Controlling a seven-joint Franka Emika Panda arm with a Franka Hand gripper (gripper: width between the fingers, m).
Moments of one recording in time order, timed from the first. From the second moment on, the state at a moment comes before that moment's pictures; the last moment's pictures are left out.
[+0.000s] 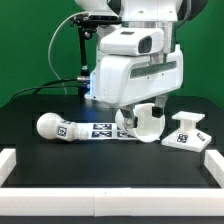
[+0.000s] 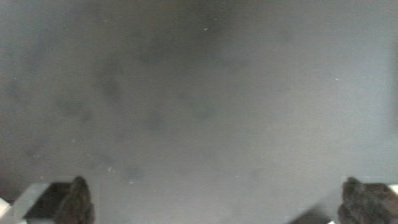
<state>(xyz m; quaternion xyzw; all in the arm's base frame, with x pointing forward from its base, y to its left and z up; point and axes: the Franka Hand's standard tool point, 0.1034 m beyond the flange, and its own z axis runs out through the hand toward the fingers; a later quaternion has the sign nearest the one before) 0.527 0.024 0.085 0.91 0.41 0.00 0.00</state>
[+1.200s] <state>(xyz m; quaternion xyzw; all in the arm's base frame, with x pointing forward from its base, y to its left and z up) 0.489 0.122 0.087 0.92 0.39 0.03 0.00</state>
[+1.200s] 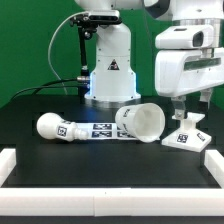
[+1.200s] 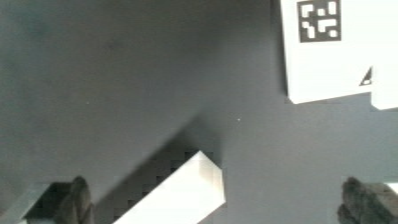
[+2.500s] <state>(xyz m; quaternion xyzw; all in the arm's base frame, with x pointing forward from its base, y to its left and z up) 0.404 0.159 0.077 0.87 0.50 0.07 0.00</state>
